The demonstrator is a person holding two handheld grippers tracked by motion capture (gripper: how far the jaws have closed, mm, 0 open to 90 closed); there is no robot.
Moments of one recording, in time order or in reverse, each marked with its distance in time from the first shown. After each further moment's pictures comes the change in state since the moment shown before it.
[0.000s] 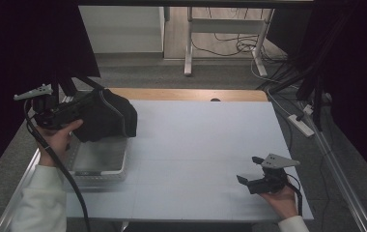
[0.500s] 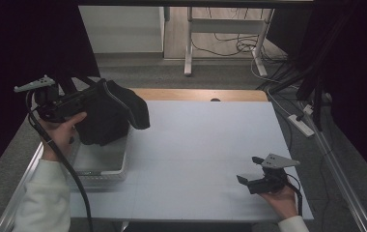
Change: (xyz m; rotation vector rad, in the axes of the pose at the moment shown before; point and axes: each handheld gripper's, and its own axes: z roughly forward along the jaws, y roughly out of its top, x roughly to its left) left arm -0.016 0.019 0.005 -0.038 -0.030 0.019; right arm 0.000 -0.001 0.000 0.000 0.001 0.005
